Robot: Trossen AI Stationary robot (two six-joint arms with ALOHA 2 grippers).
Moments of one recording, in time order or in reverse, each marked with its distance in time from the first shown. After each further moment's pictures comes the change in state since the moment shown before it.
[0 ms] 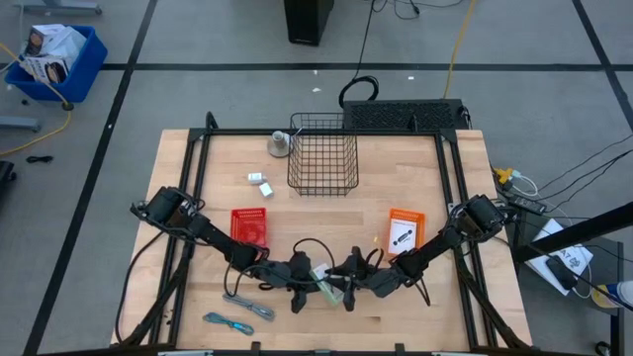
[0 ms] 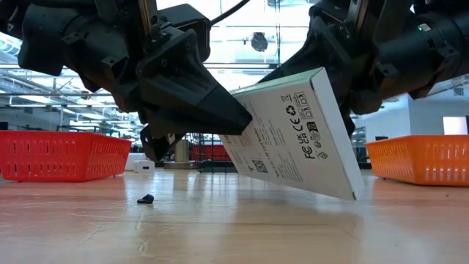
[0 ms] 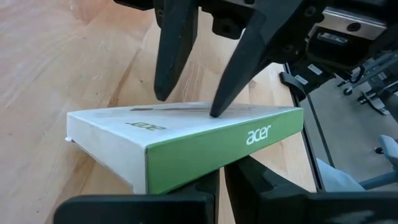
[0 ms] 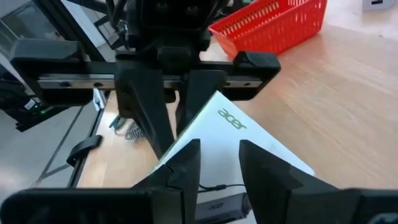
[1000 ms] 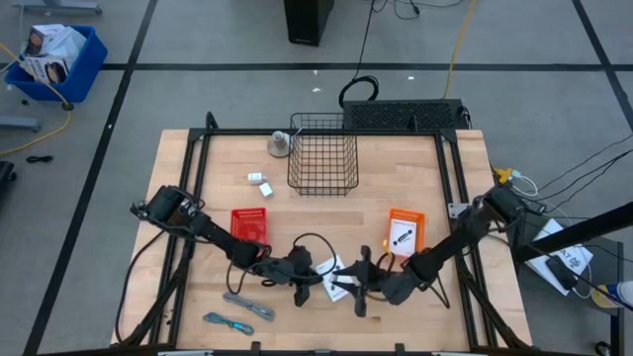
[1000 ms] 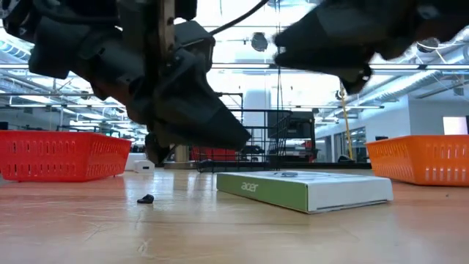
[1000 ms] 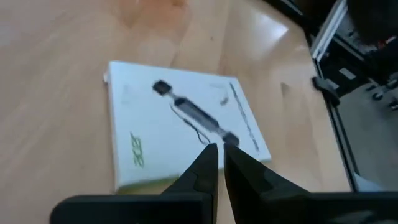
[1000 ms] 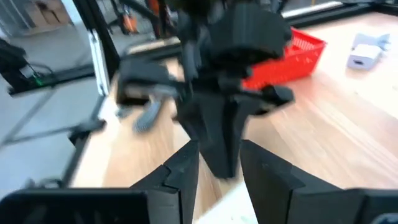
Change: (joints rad) left arm 0.019 -0.001 0.000 -0.063 -0.041 -0.009; right arm 0.080 -0.182 0.001 -0.226 0.096 -0.183
